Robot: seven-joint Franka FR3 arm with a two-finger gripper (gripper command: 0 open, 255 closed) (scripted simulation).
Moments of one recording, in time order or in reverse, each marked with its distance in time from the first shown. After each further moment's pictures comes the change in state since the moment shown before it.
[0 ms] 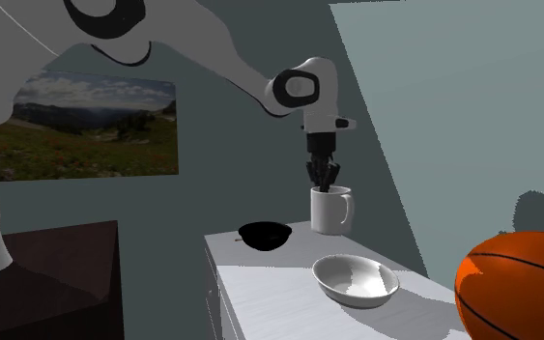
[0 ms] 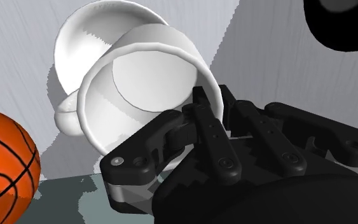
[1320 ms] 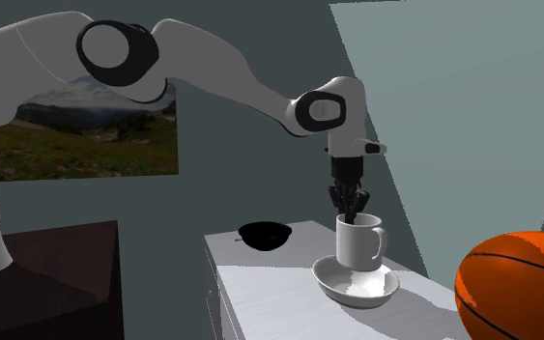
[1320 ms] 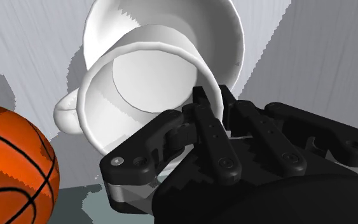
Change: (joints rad) arm -0.092 0.296 -0.001 0.375 0.013 -0.081 -0.082
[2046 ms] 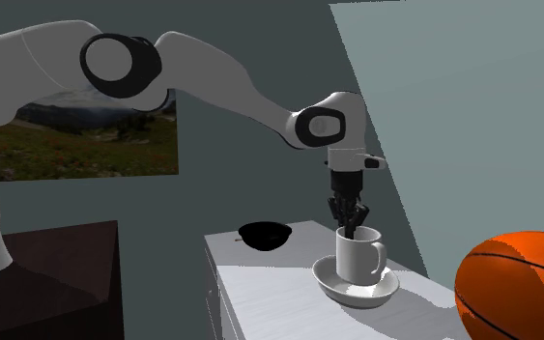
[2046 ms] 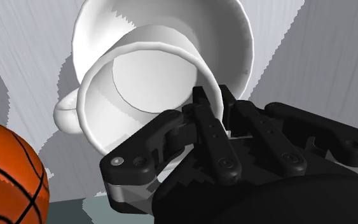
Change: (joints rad) arm 0.000 0.062 0.002 0.027 0.001 0.035 0.001
